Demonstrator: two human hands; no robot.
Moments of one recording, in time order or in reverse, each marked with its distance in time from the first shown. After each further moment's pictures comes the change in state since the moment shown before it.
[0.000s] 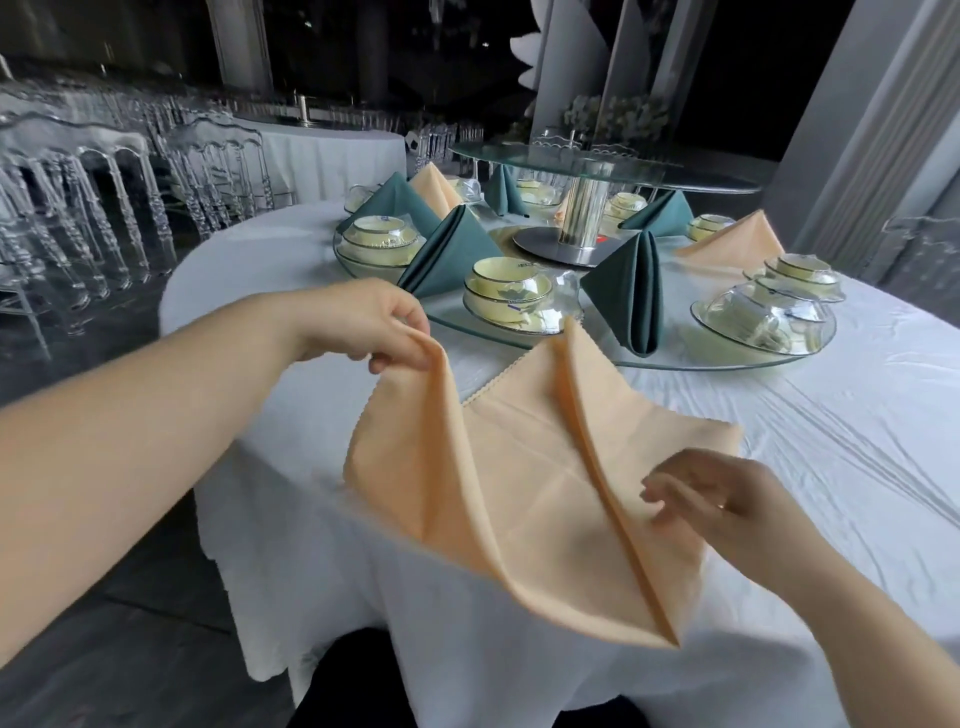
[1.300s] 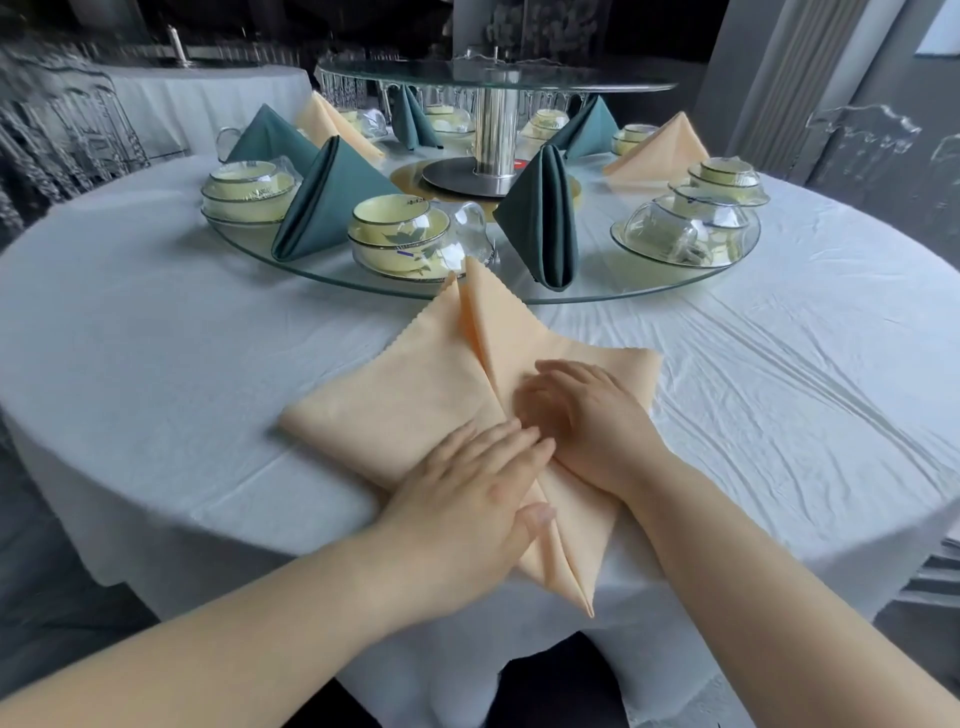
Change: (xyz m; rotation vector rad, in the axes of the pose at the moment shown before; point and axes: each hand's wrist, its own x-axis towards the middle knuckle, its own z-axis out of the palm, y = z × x) left_hand -0.006 0.040 0.188 0.639 0.140 0.507; right_hand 0.044 0.039 0.028 -0.403 0.021 -0.092
